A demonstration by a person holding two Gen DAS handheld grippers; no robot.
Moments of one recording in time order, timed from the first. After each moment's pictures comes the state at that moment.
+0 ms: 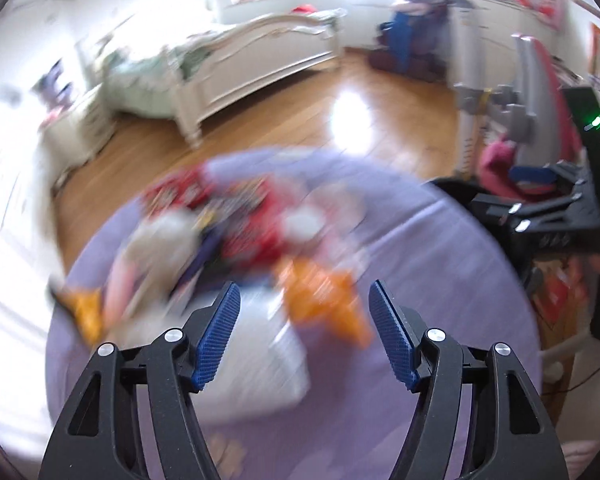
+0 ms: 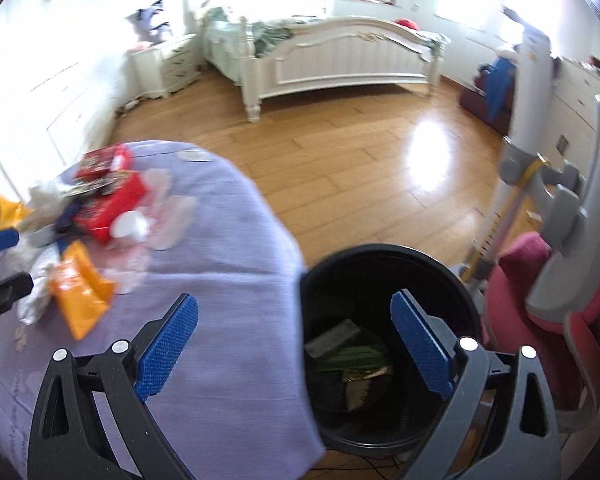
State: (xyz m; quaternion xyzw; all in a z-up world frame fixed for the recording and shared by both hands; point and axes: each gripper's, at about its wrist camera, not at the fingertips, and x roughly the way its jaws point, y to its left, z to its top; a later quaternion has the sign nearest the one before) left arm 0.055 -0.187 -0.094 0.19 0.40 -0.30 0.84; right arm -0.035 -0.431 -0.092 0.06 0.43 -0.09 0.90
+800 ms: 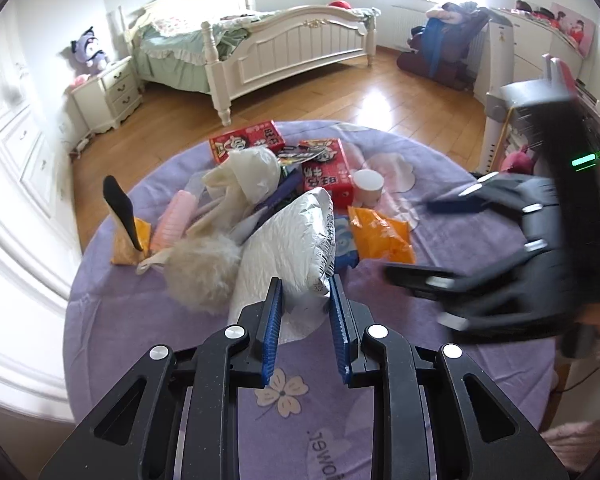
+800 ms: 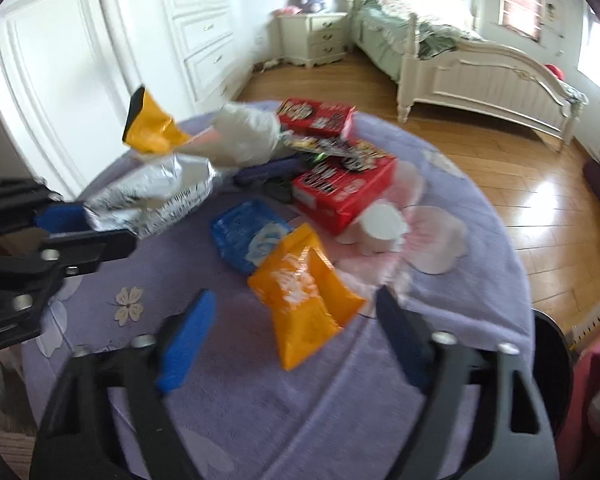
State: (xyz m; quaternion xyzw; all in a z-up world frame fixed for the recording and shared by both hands) left arm 0.055 -0.114 -0.086 0.16 0.42 -0.27 0.85; right arm 0.021 -0.279 -0.116 -0.02 0.47 0.15 0.87
